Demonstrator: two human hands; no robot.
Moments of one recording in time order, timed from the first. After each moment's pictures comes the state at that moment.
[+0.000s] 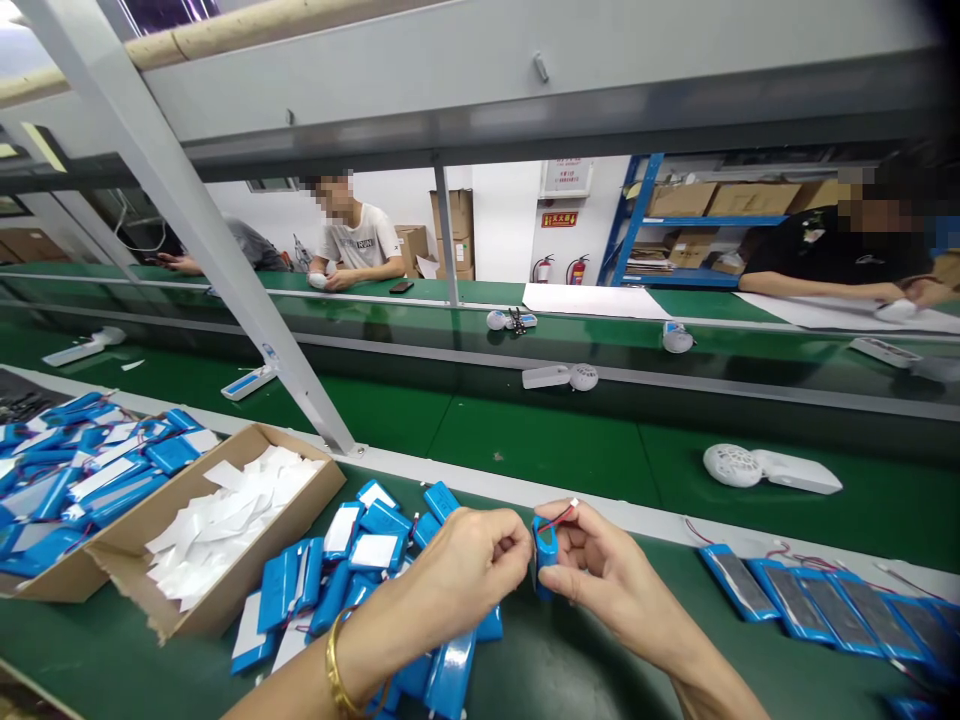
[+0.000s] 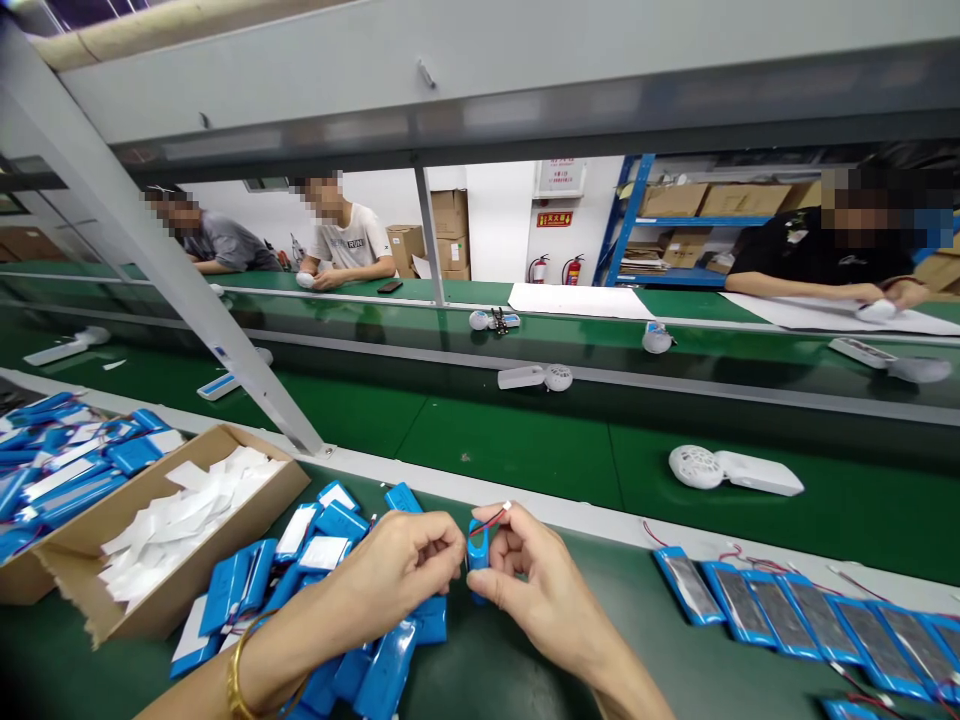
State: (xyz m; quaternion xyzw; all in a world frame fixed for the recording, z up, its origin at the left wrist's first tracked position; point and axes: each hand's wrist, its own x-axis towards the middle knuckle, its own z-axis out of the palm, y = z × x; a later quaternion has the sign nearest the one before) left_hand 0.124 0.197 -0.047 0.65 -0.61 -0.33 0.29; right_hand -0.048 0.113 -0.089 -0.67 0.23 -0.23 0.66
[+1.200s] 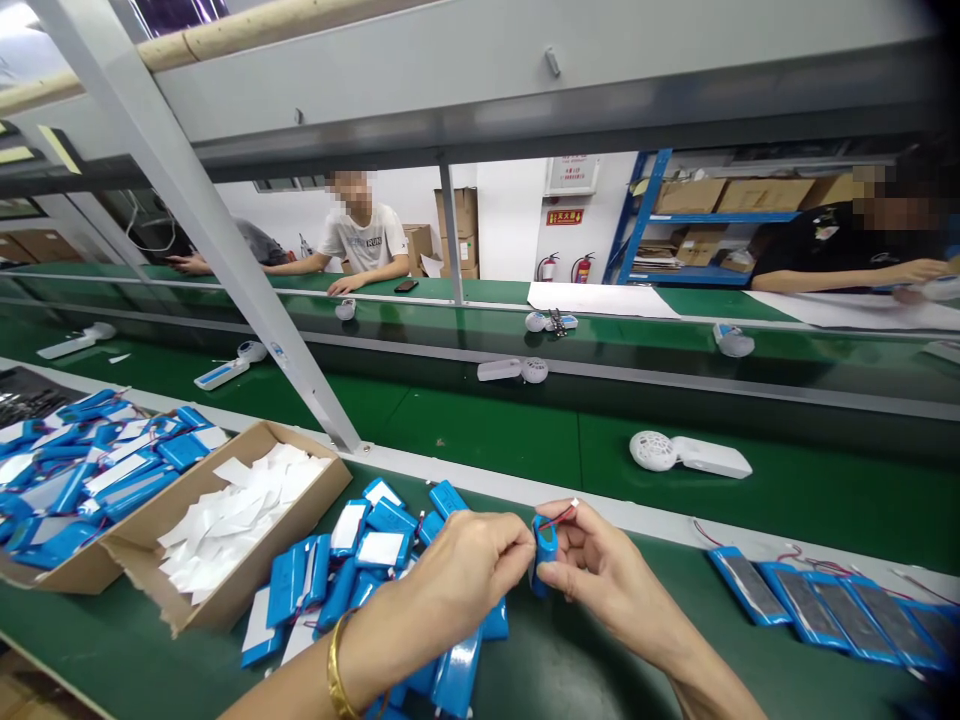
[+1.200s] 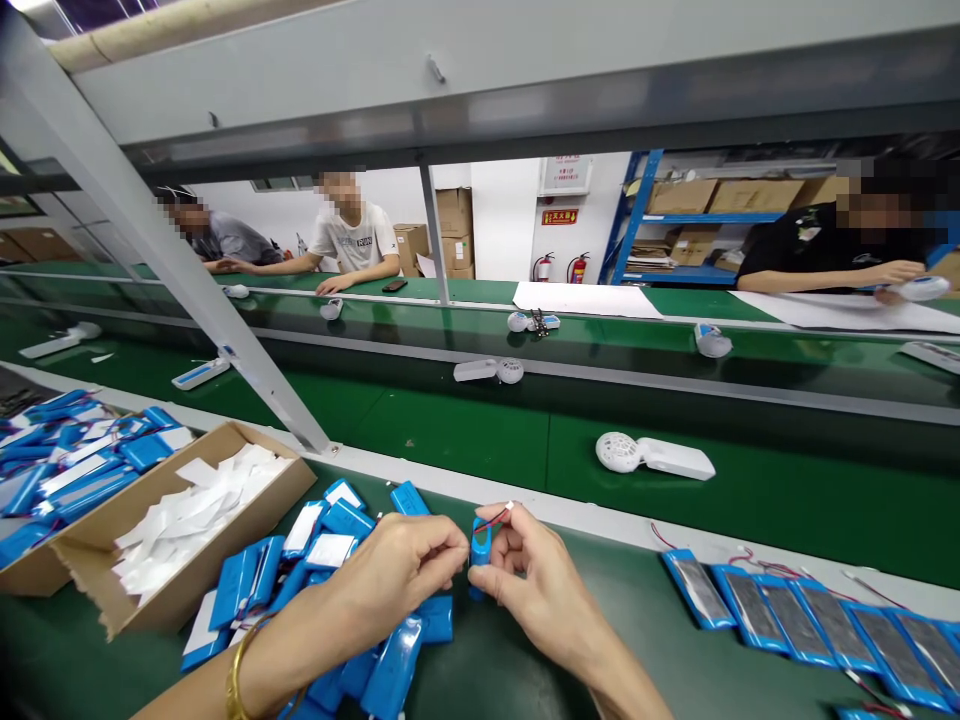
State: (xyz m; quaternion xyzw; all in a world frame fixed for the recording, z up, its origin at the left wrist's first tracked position) left_hand 0.128 0.200 -0.050 0.64 -0.66 -0.27 0.28; right_hand -0.040 0.114 -0.095 -0.67 0.26 -0.22 0.66
